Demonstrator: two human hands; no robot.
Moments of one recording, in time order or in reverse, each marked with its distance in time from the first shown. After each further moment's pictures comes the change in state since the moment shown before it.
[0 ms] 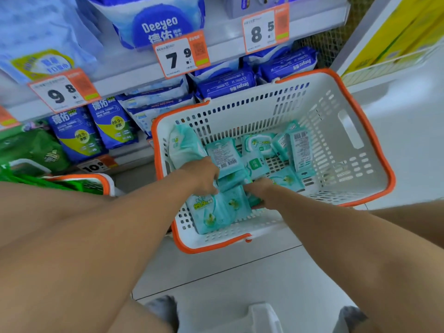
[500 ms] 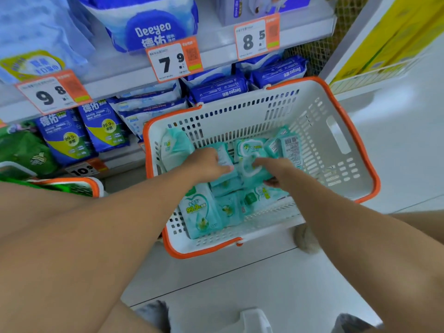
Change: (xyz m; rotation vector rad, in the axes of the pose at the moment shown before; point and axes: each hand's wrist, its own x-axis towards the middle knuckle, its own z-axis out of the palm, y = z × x) left_hand 0.008 0.026 -0.028 -0.534 0.186 -0.142; right_hand -0.028 -0.044 -0.064 0.139 0.185 -0.079
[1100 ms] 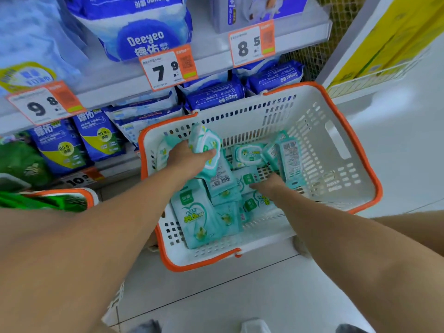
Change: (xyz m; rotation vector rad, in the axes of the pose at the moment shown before) left_hand 0.020 -0.022 -0.007 -0.607 0.356 -0.219; right_hand 0.059 0.042 0.012 -0.492 0.064 -0.045
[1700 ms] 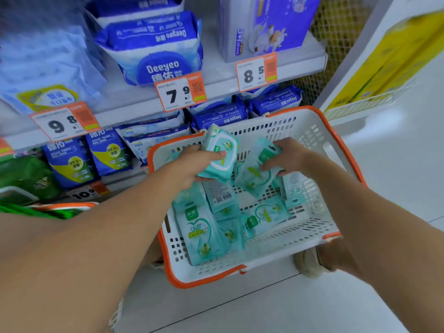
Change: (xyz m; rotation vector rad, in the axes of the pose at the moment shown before) left_hand -0.006 0.043 -0.026 -0.347 -0.333 -0.106; right_hand -0.084 -0.094 -0.114 0.030 -0.039 -0.351
